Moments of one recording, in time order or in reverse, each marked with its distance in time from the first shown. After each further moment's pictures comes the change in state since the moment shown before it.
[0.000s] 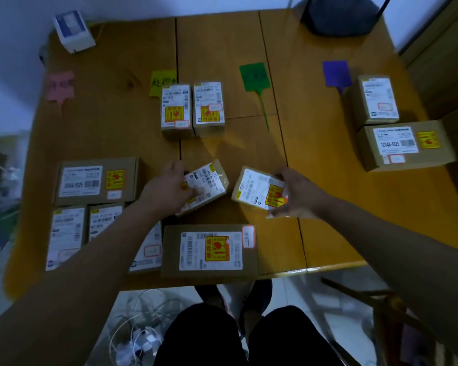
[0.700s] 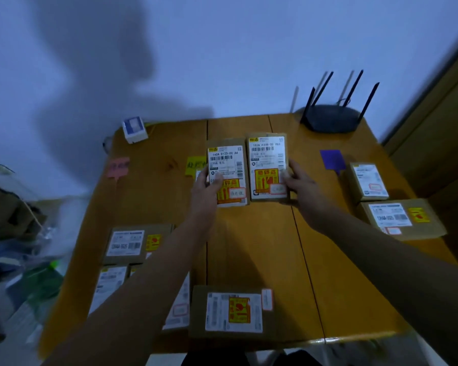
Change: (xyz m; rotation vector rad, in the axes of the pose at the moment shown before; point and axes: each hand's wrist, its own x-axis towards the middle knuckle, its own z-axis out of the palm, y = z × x) left_hand -0.020 0.106 -0.121 -1.387 0.301 -0.058; right_hand -0.004 -0.138 -0.120 0.941 0.278 -0.183
